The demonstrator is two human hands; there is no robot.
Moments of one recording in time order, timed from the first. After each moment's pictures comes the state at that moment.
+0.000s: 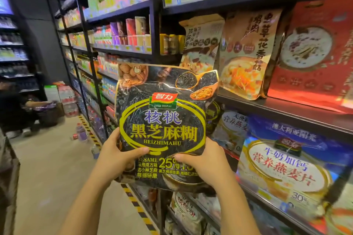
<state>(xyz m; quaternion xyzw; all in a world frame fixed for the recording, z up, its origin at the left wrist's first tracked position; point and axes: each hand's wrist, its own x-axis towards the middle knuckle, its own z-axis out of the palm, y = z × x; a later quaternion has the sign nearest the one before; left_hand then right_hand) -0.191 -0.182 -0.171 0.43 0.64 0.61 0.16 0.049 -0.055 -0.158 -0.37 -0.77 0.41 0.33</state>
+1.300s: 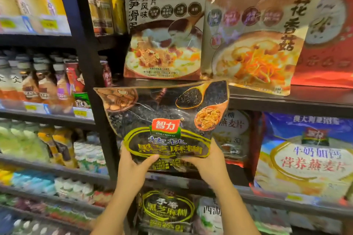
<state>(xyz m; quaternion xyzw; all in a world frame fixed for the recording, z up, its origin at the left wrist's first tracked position) -0.337 0.179 -0.296 0.57 0.48 0.60 0.29 -0.103 0.169 -0.275 -0.56 -0.56 0.33 0.52</state>
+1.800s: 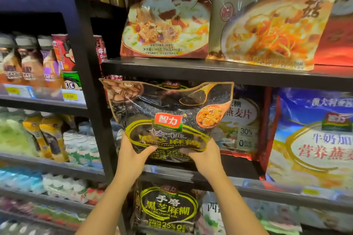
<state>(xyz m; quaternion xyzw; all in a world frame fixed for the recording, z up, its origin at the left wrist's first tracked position) -0.348 0.231 -0.346 0.59 0.50 0.57 0.28 -0.110 0.225 -0.351 -0.57 -0.54 0.33 0.53</state>
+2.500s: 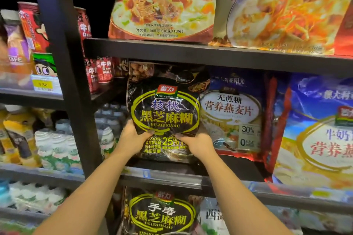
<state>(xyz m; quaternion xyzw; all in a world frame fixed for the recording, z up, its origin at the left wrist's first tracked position) -0.340 0.337 -0.357 0.61 0.59 0.44 0.30 -0.110 0.297 -0.352 -0.68 -0.53 0.30 0.41</state>
